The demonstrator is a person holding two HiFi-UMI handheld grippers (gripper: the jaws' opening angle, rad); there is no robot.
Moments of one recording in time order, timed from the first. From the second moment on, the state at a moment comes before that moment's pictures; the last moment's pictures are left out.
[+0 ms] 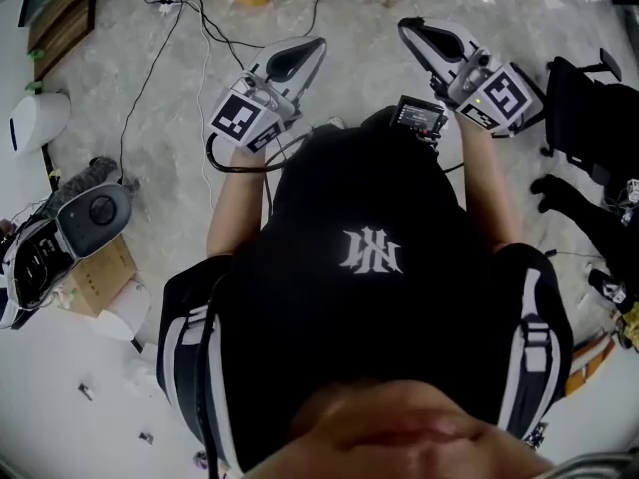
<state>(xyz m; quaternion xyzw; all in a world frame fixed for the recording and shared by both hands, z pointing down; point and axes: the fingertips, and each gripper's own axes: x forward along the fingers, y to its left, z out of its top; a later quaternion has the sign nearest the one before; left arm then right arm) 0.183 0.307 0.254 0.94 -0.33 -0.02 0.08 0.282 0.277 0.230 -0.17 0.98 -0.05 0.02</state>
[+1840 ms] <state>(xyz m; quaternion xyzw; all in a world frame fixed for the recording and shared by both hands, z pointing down) 0.178 0.006 0.252 0.91 -0.39 0.04 0.12 0.280 -0.021 0.244 -0.10 0.99 -0.09 0.04</state>
